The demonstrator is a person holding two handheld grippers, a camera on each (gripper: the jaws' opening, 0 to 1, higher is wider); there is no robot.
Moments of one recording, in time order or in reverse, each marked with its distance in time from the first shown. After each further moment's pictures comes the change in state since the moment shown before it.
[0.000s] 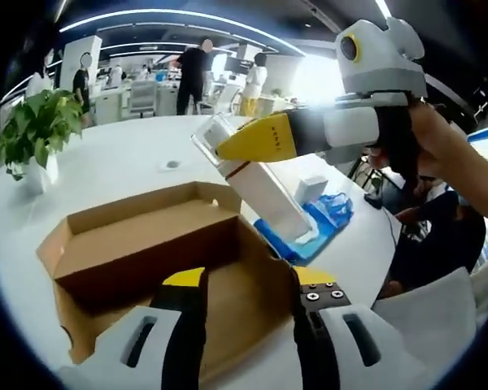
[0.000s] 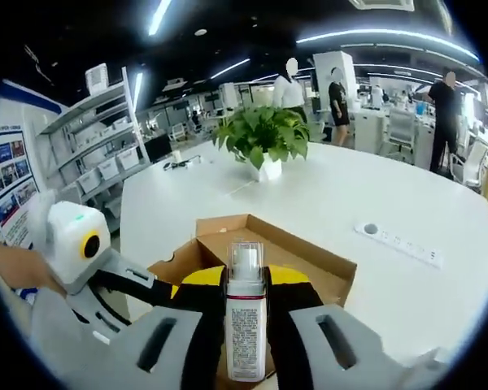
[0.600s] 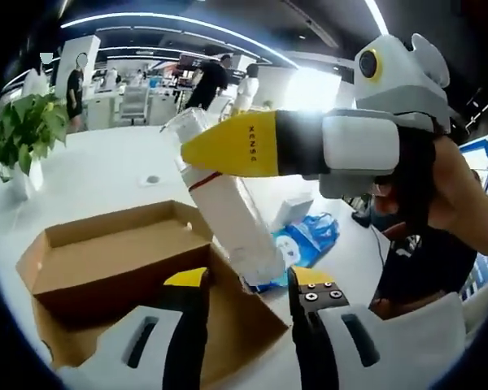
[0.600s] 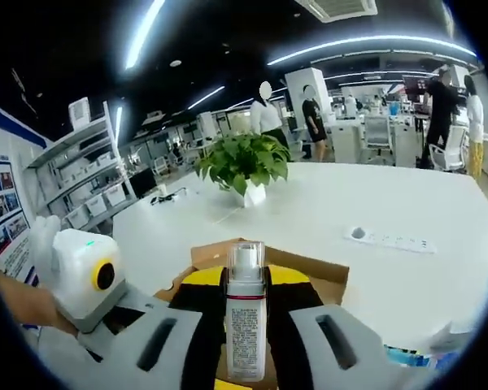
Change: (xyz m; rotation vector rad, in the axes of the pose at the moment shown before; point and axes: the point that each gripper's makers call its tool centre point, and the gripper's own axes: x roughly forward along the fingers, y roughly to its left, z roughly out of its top) left arm 0.020 -0.029 0.027 -0.032 -0.065 -0.060; right arm -0.012 0.002 0.010 0.114 -0.141 -0.062
